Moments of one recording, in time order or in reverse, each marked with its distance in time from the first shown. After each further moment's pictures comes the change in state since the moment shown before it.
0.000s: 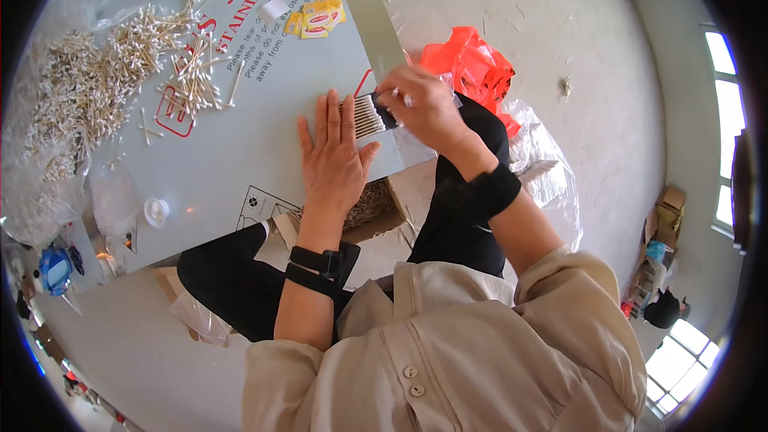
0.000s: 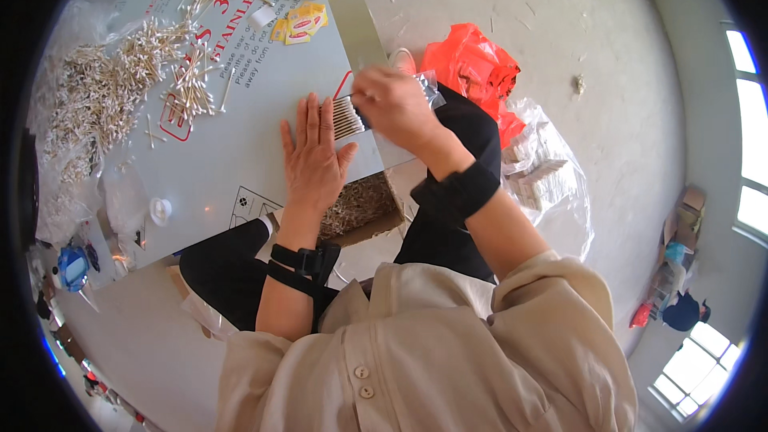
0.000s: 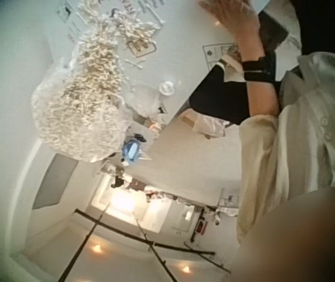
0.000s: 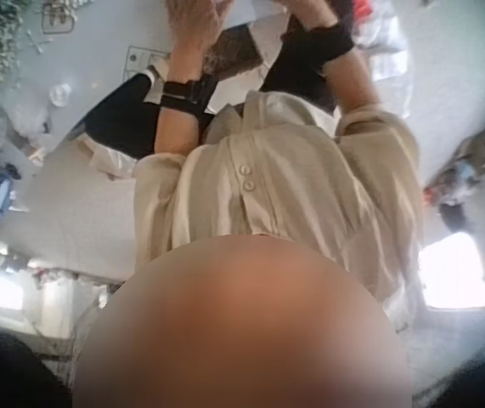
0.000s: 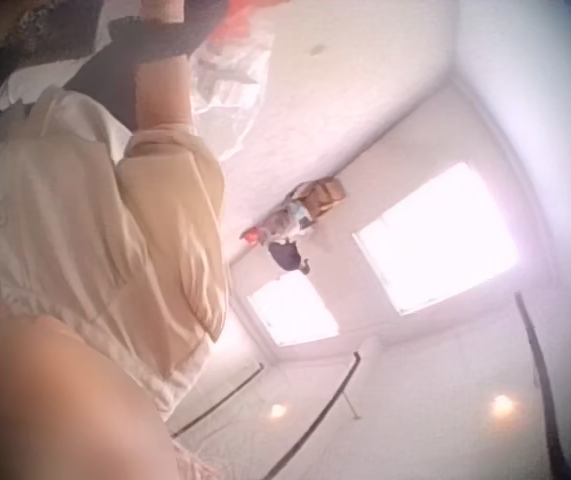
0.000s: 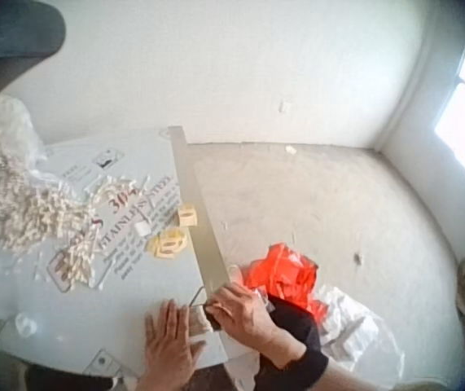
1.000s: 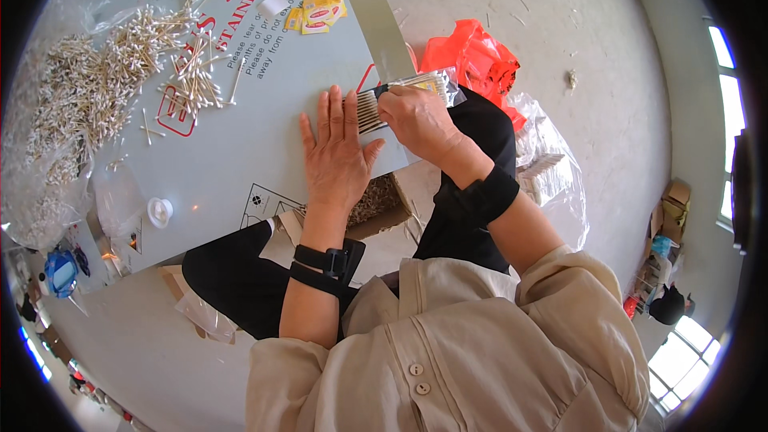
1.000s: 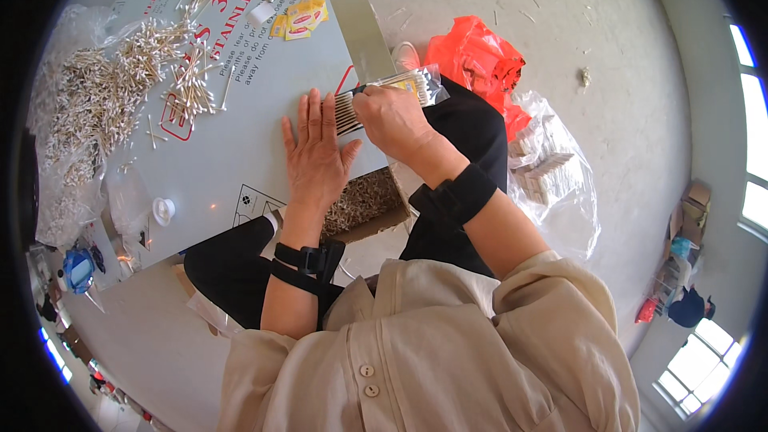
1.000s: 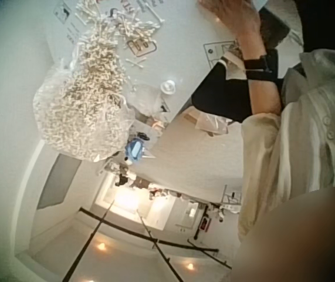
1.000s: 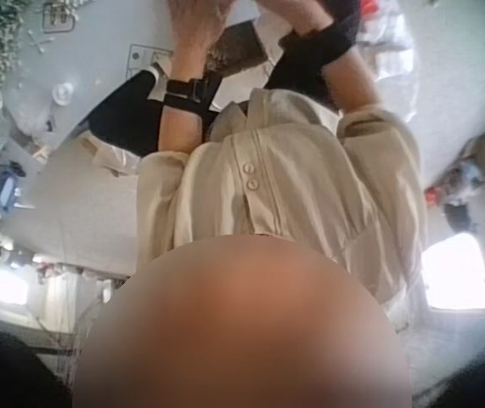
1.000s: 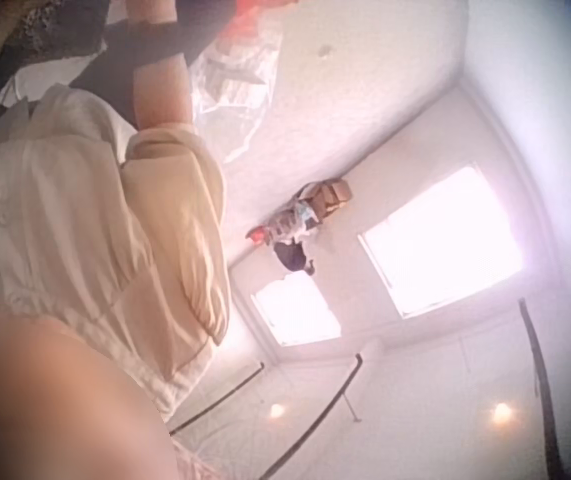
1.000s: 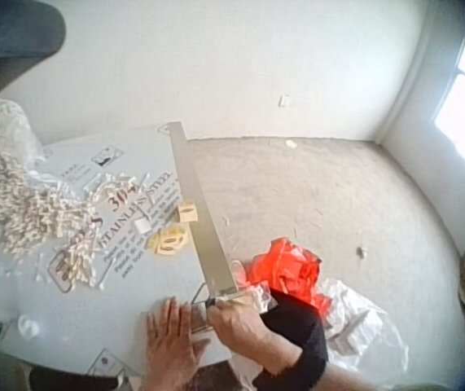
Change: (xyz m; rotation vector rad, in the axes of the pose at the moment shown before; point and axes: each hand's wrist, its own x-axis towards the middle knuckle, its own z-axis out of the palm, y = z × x) left_hand 0.001 0.001 0.002 0.035 -0.023 0.006; right_hand -0.021 0.001 0.024 -0.175 -0.089 -0.037
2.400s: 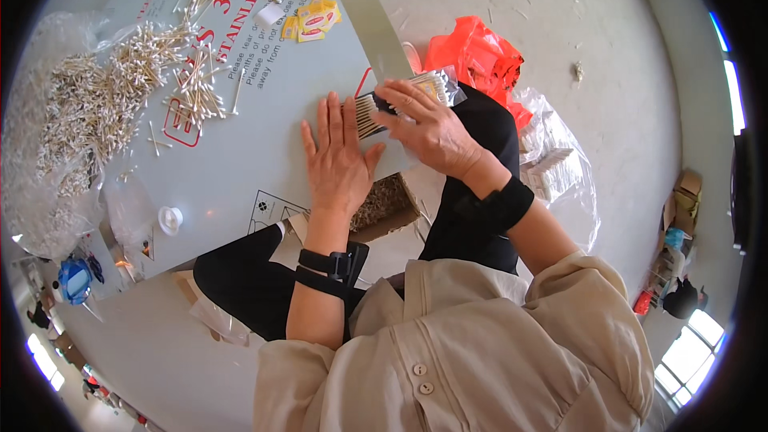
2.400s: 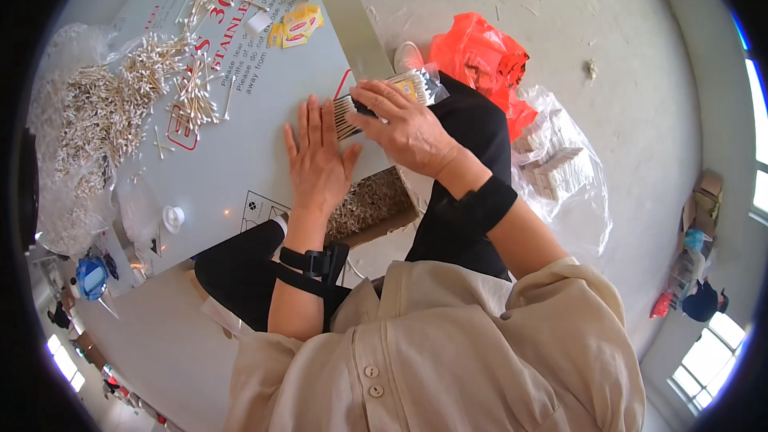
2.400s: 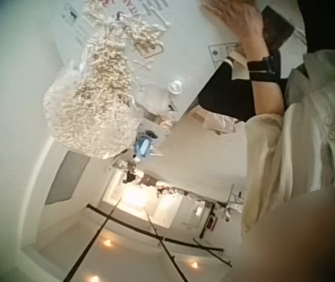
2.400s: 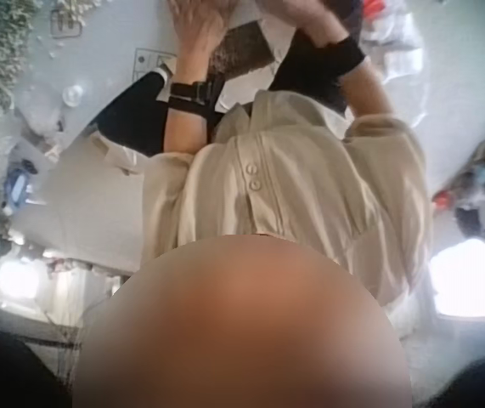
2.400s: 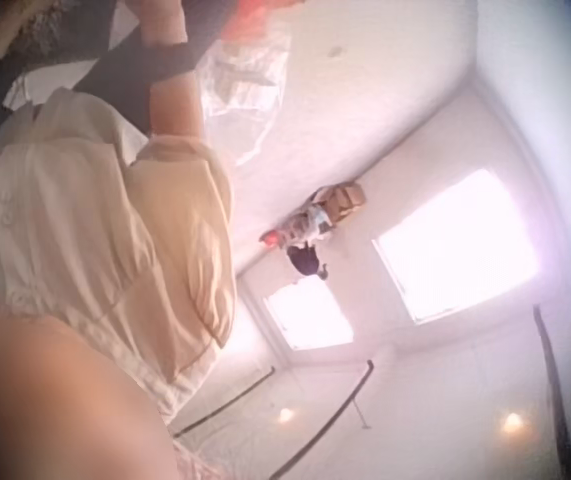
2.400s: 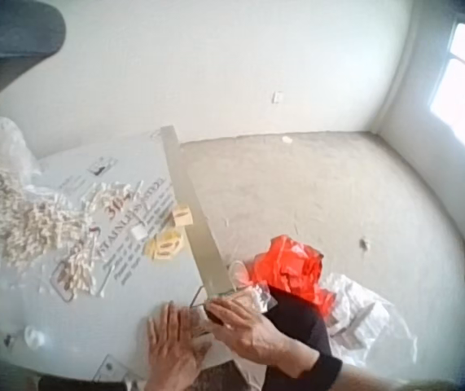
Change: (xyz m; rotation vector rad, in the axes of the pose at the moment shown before) left_hand -0.003 0.001 -0.003 -0.025 0.021 0.004; right_hand -0.022 0.000 -0.019 -0.022 0.098 -0.240
